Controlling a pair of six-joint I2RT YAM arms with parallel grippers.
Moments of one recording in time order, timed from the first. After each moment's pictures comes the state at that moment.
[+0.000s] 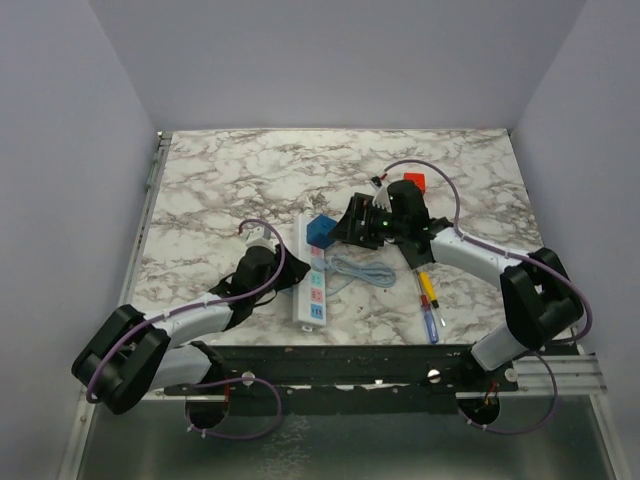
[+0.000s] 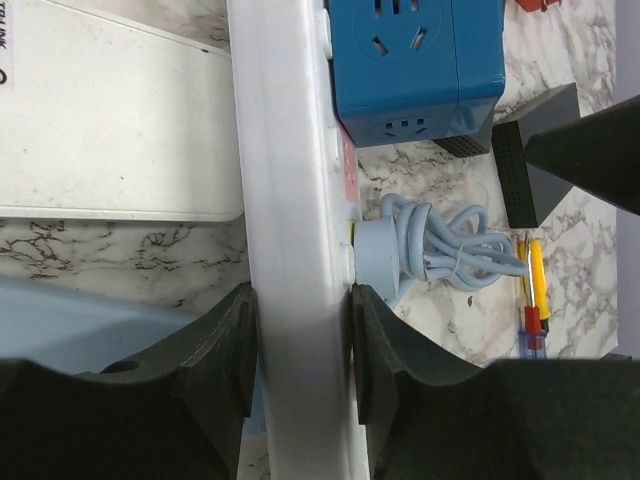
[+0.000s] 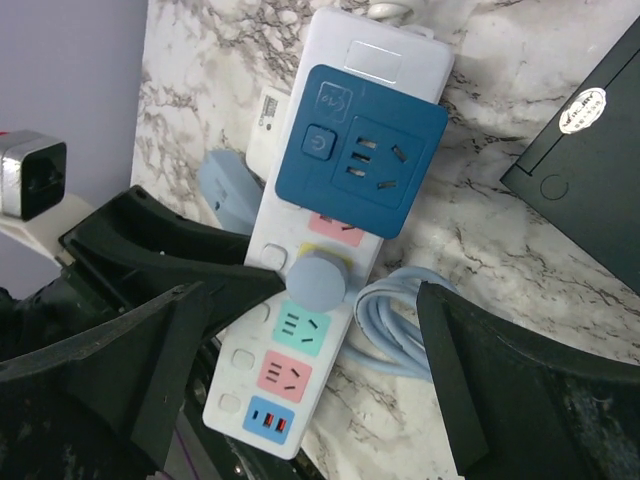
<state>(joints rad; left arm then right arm) -0.63 1.19 0.32 0.39 -0.05 -0.87 0.53 1.55 0.92 0.07 -0.46 0.66</state>
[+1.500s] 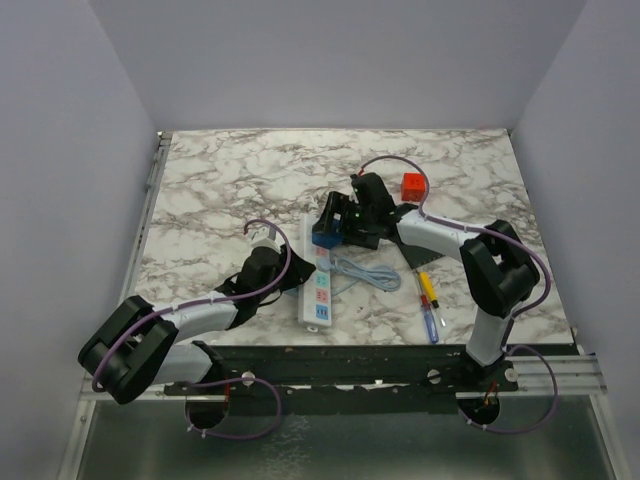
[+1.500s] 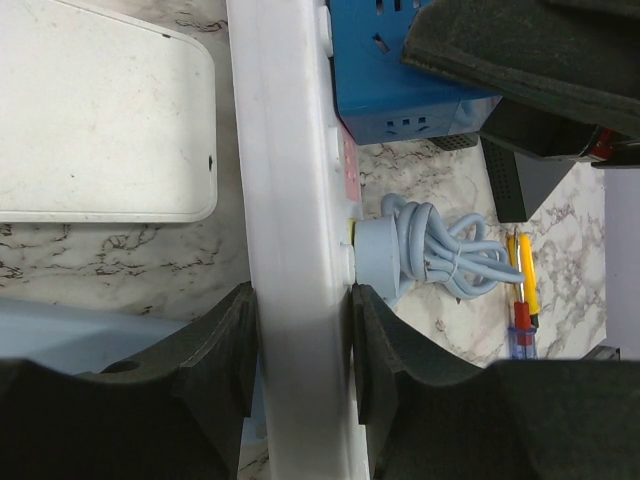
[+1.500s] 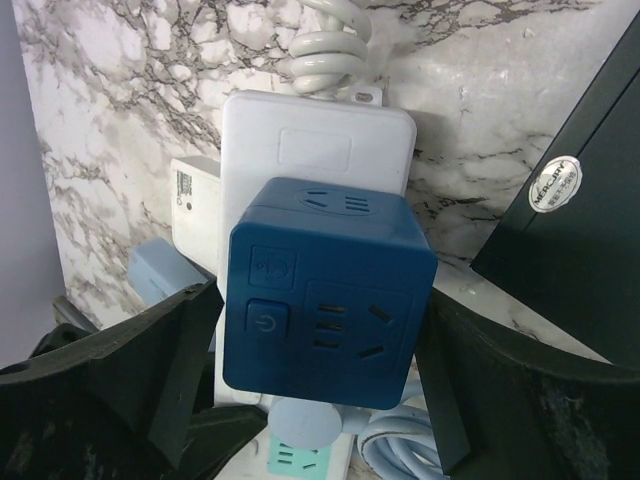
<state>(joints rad) -0.67 1.25 0.33 0.45 -0.05 -0.89 0.63 1.84 1.19 -0.08 -0.23 0.75</state>
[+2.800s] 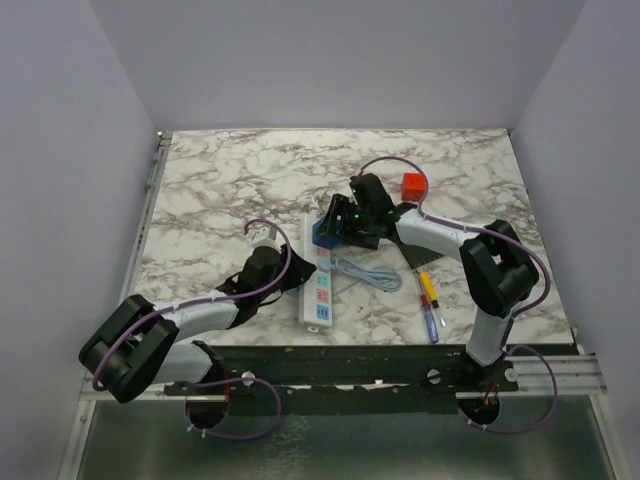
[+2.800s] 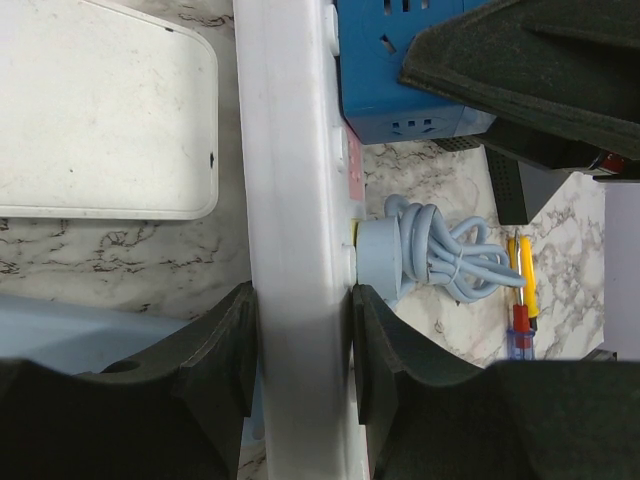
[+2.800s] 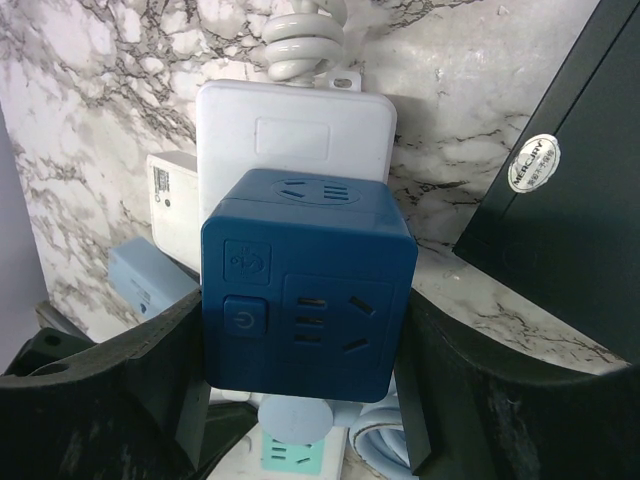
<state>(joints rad) -0.68 1.26 0.34 0.43 -0.06 -0.91 0.63 1.84 1.20 -0.13 -0.20 0.75</state>
